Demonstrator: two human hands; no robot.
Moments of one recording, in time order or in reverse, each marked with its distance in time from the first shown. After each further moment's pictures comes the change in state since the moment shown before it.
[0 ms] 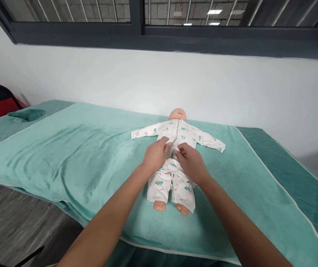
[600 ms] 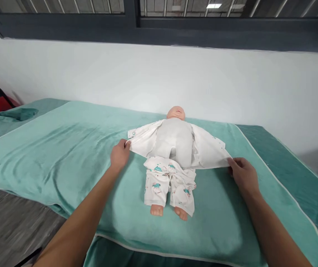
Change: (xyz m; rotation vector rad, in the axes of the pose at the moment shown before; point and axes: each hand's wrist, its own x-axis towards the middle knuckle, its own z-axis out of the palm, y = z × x) left_hand -0.014 -0.139 -0.011 -0.091 0.267 -0.533; right_hand -0.045 0.144 -0.086 0.011 0.385 0.664
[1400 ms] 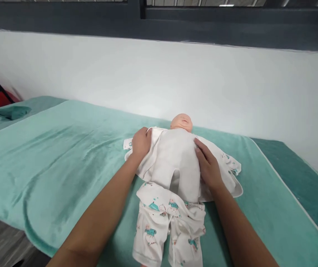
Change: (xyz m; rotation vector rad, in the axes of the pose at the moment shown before) left_hand 0.087 0.083 0.087 0.125 0.069 0.218; right_hand 0.024 -0.097 0.115 0.413 -0.308 -0.477
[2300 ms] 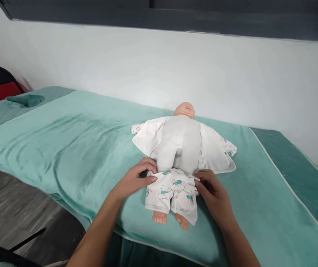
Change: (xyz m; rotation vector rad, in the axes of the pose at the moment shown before) left_hand -0.187 -0.031 -0.102 -0.829 -0.606 0.226; right_hand -0.149 -0.032 -0.028 -0.018 -0.157 -0.043
